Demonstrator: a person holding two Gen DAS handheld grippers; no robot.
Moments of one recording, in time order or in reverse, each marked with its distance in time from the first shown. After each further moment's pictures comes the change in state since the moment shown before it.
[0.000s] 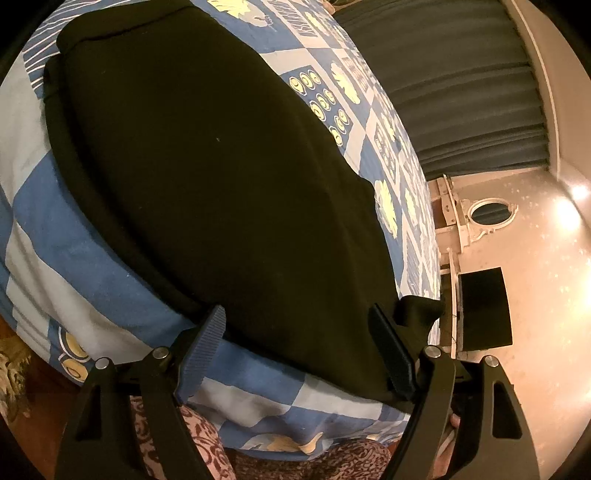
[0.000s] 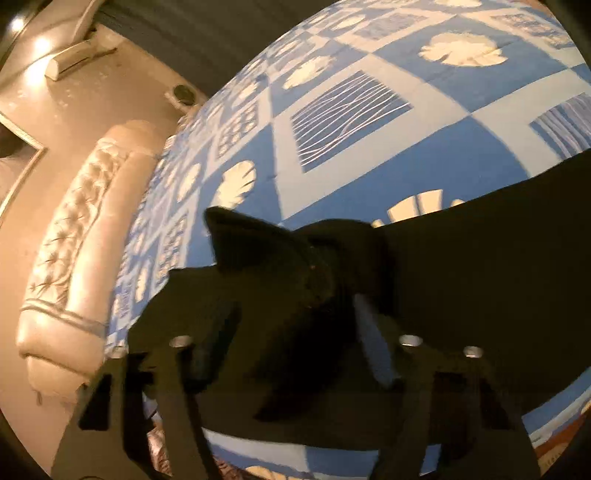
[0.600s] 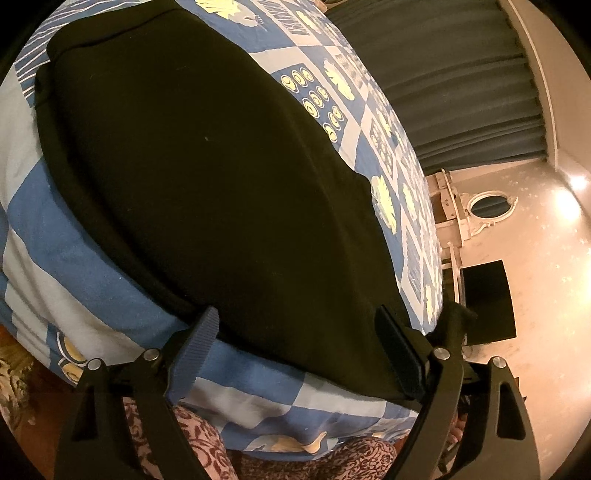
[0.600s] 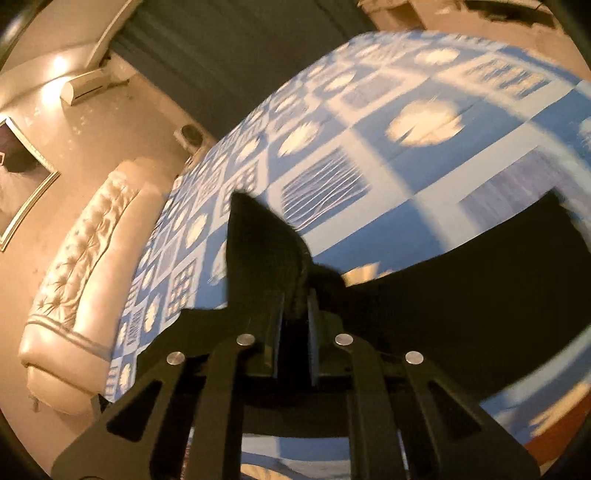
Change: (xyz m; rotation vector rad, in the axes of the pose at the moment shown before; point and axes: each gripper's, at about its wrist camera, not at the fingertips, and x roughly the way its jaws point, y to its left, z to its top) left arm 0.002 -0.005 0.000 0.032 0.006 0.011; right arm -0.101 -0.038 0.025 -0.014 -0.174 0.007
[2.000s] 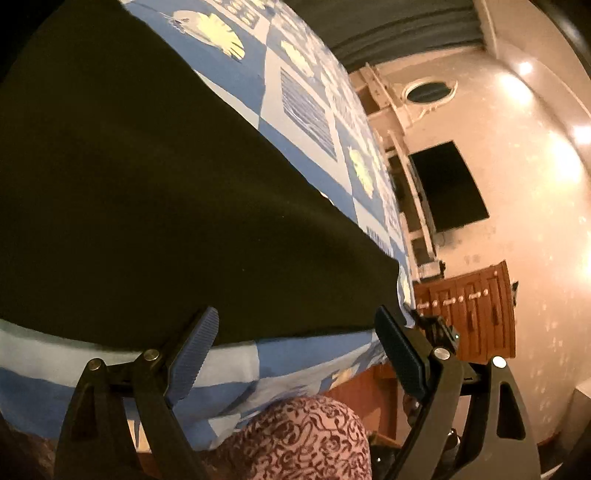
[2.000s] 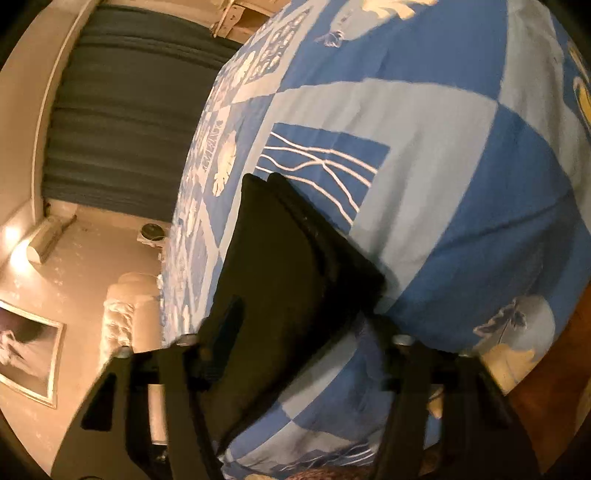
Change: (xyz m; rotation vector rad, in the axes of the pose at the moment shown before) left arm 0.149 -0.157 -0.140 0.301 0.291 -0.198; right arm -0.052 -0.230 -0.030 0.555 -0.072 0.014
